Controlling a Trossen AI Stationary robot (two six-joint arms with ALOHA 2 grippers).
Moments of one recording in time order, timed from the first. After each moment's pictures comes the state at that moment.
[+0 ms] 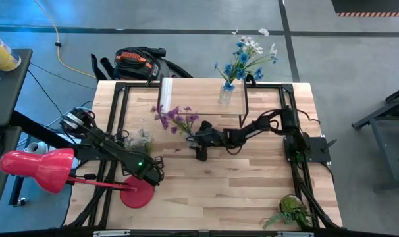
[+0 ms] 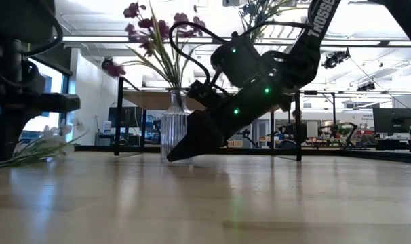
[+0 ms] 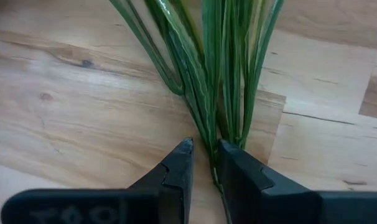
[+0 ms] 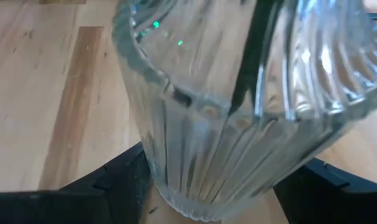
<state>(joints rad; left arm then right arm) -0.56 1.60 0.78 -0.88 -0.18 -2.36 -0.02 2.12 1.01 0.53 0.14 0.02</state>
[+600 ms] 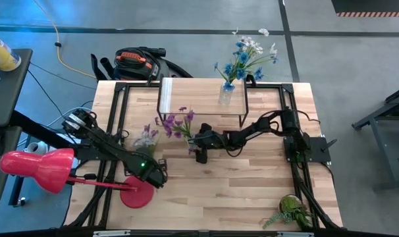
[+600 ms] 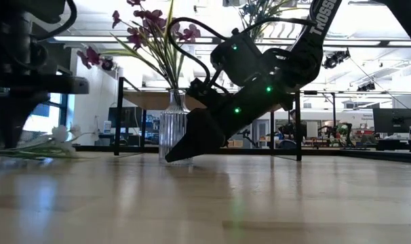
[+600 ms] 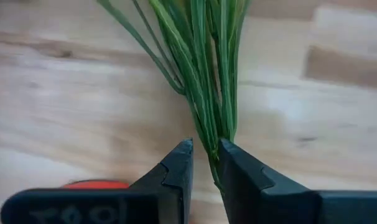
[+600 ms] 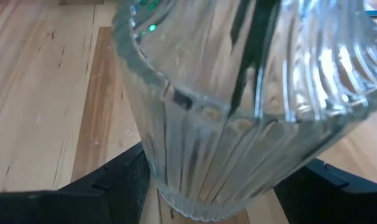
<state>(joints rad) -0.56 1.61 0.91 -0.98 -0.19 -2.28 0.00 2.12 1.02 0.53 0.15 0.05</state>
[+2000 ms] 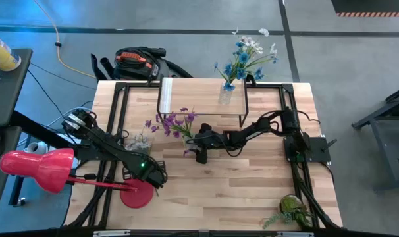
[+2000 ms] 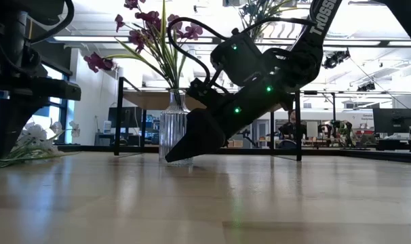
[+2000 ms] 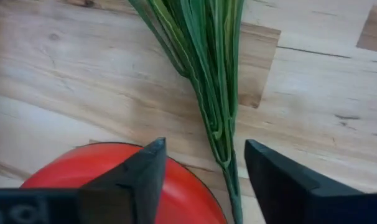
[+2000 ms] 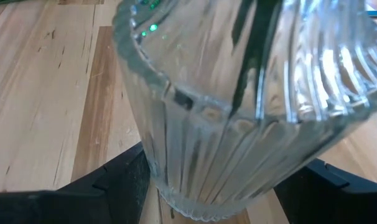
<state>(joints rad) -0.56 1.61 0.90 -0.95 -0.06 -2.34 0.00 2.12 1.02 0.53 0.15 0.05</state>
